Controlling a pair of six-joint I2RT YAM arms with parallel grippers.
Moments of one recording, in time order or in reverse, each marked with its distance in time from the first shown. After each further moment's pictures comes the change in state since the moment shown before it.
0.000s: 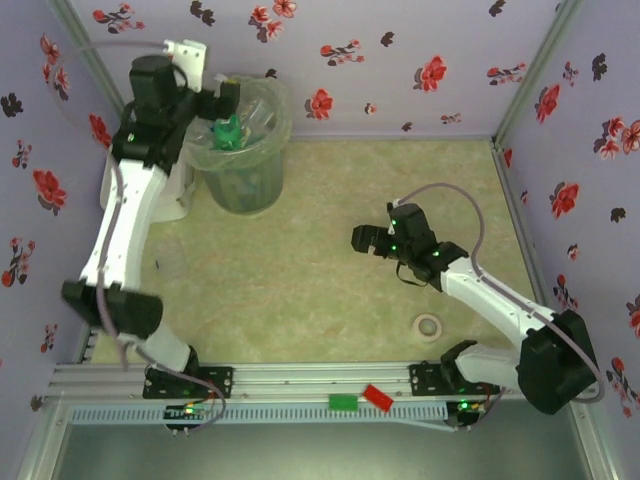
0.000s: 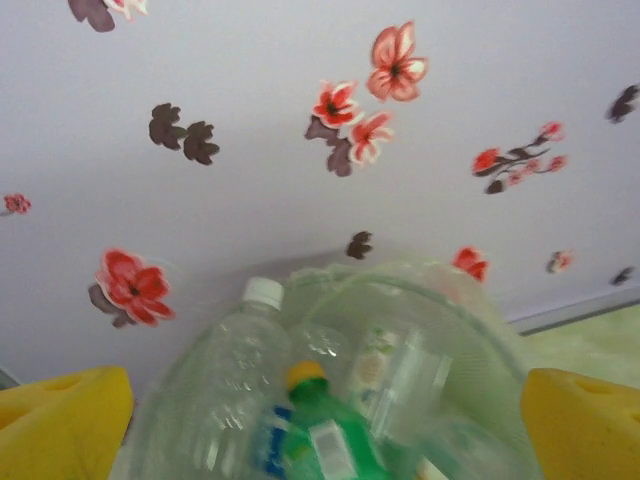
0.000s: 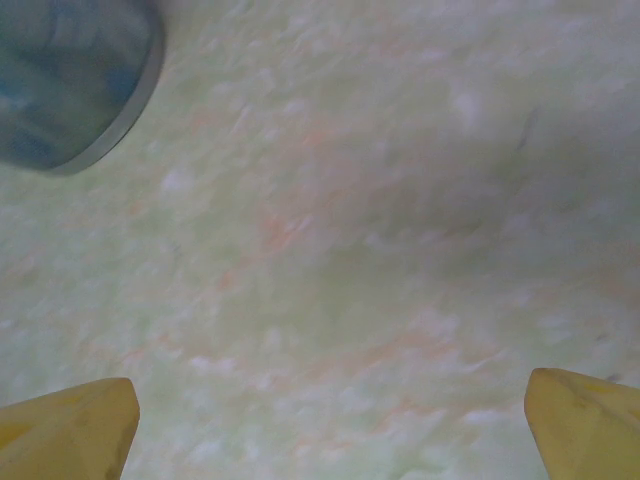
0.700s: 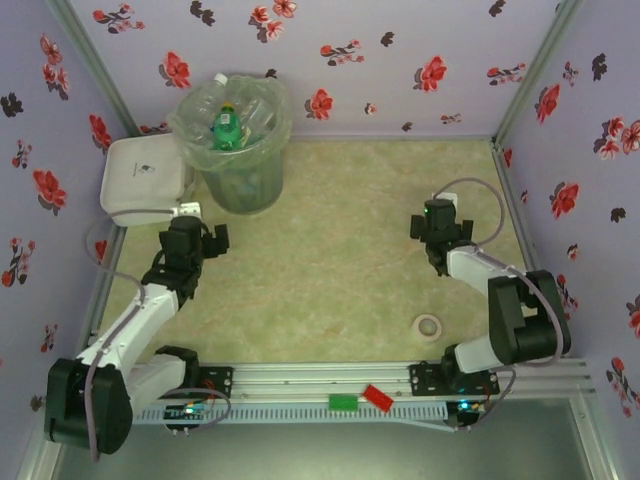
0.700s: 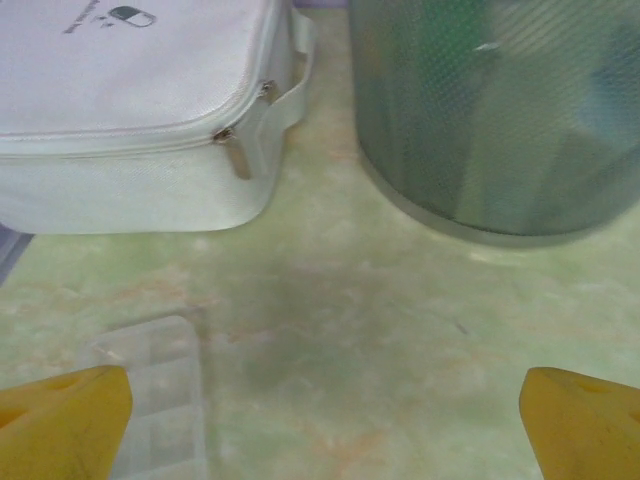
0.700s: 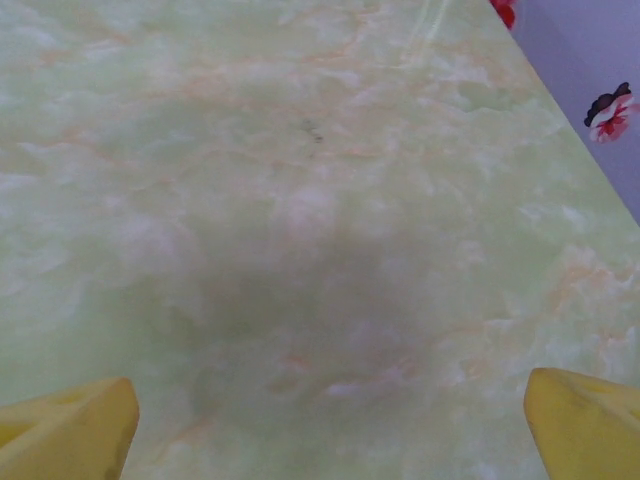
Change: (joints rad) left arm -0.017 -0.495 -1.349 0.488 -0.407 -0.232; right arm -0.362 0.268 -0.185 0.497 0.394 -0.428
